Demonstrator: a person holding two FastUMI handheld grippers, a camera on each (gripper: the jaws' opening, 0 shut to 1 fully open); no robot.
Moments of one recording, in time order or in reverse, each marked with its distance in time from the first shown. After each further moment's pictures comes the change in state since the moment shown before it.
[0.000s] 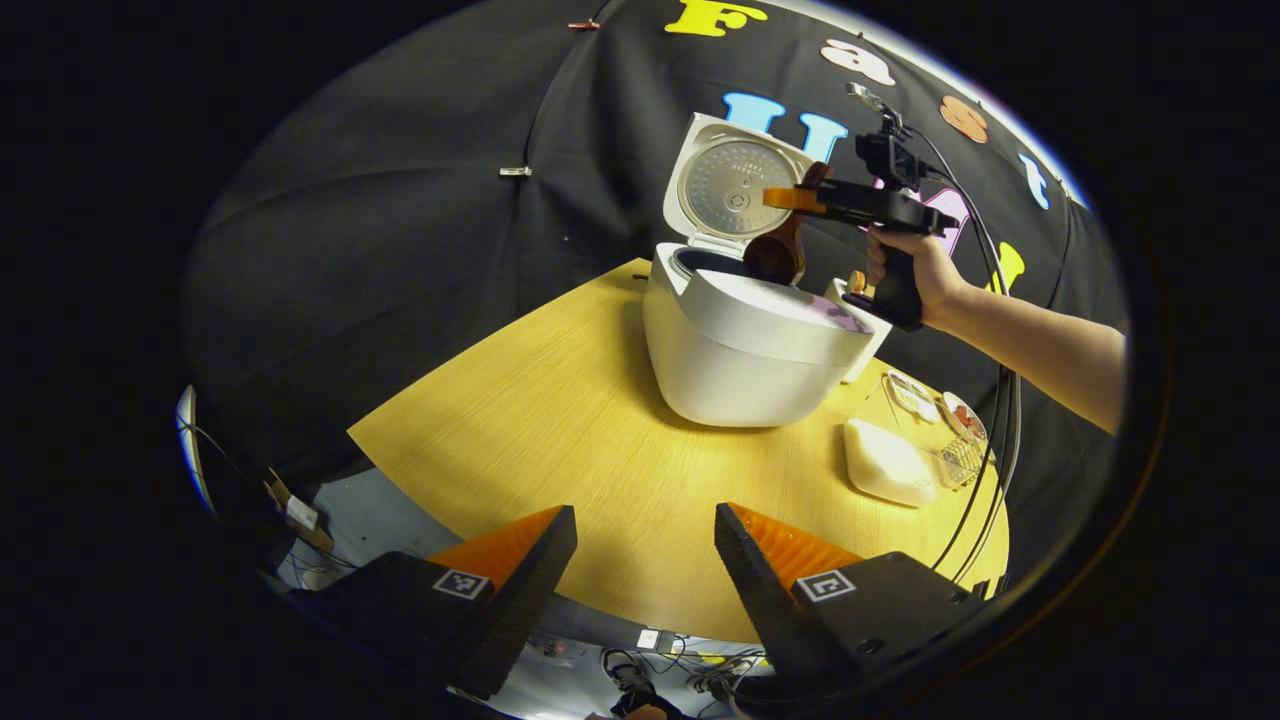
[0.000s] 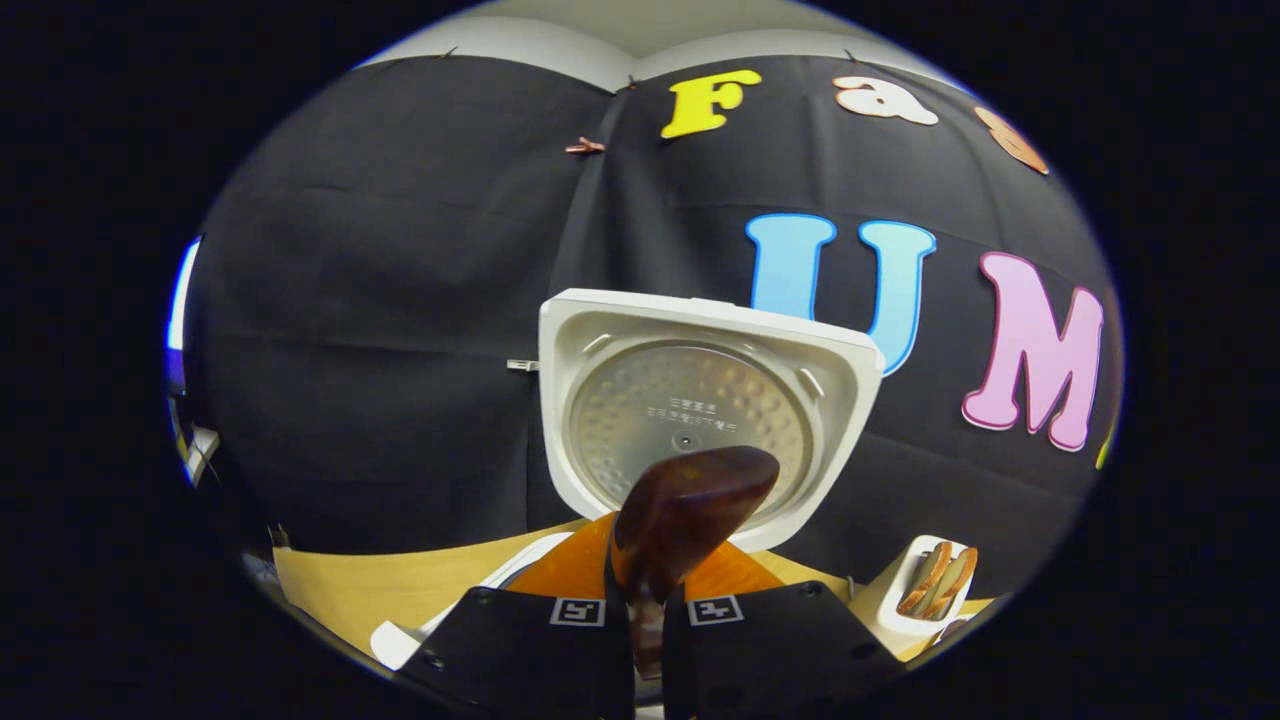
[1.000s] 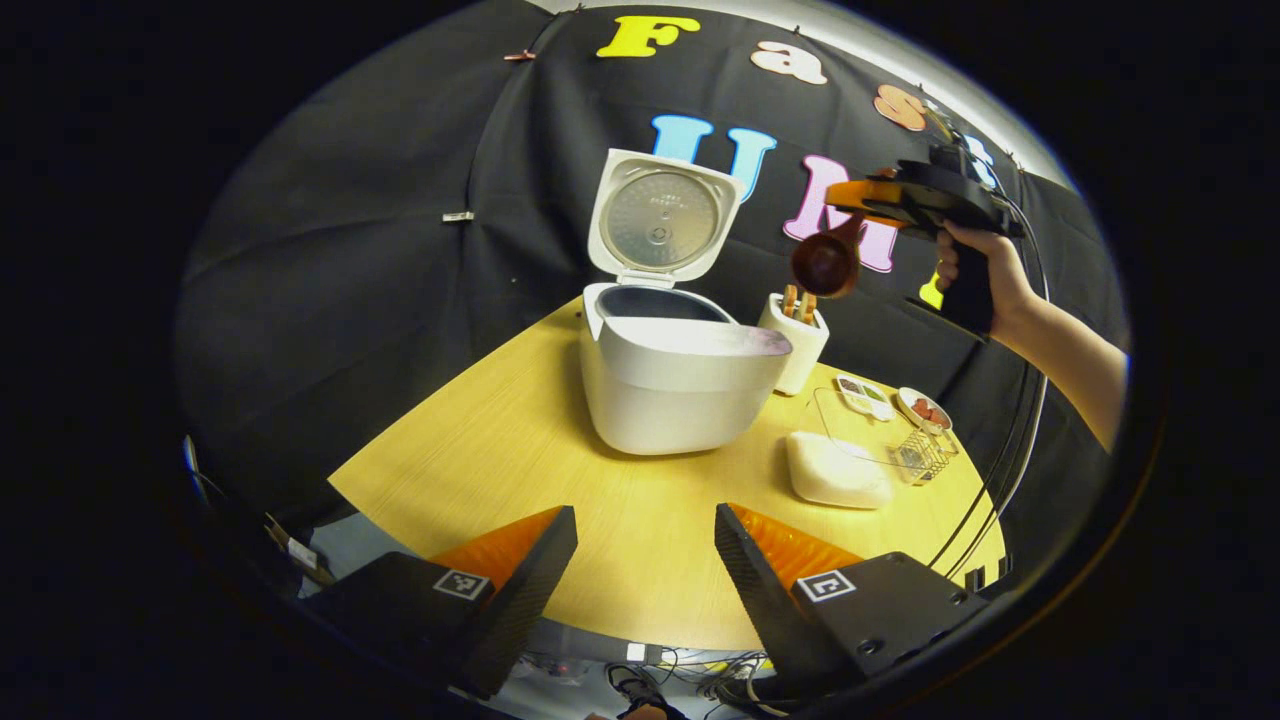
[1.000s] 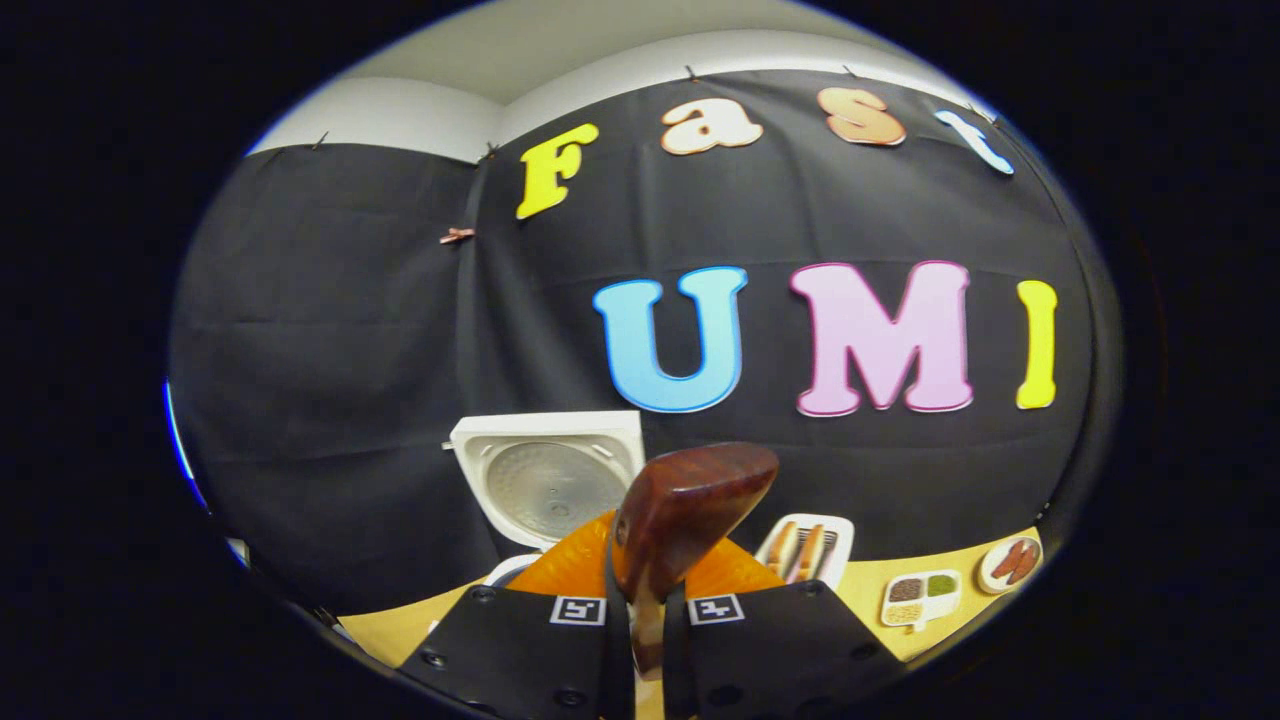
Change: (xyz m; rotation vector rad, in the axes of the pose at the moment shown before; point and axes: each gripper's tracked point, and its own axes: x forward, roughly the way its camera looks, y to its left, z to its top) left arm -0.026 -0.067 0.034 0.125 -0.084 -0.106; right arm -0.195 -0.151 0.065 0.325 -0.080 -0.329
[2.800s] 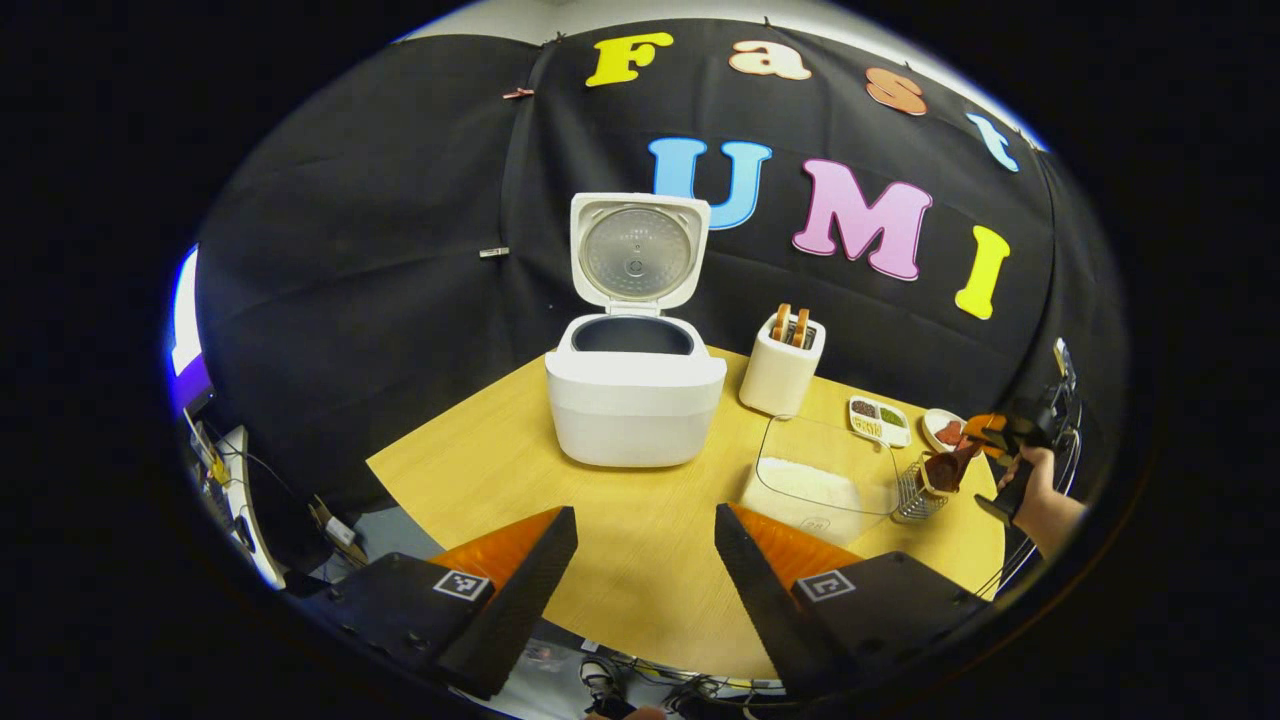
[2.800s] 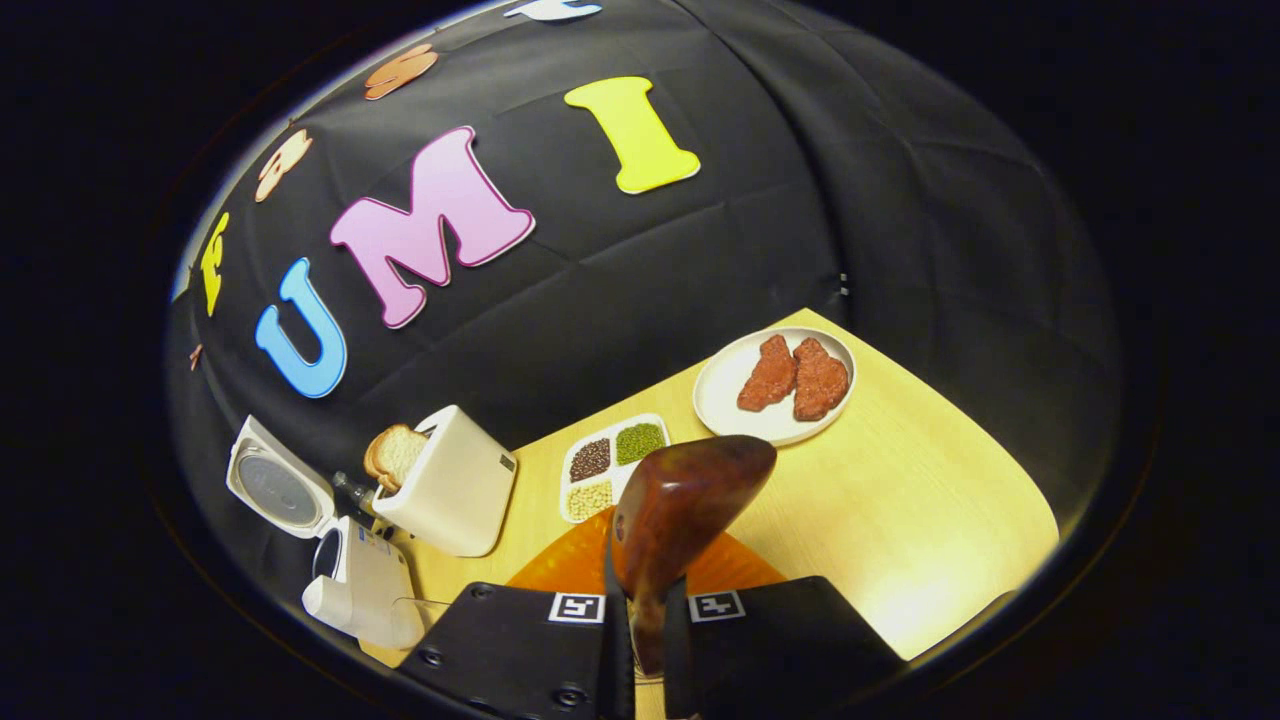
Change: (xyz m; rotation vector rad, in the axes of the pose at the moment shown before) left arm -0.024 -0.140 0.022 -0.052 -0.045 0.276; right arm -0.124 -0.400 -0.217 0.529 0.306 -0.552
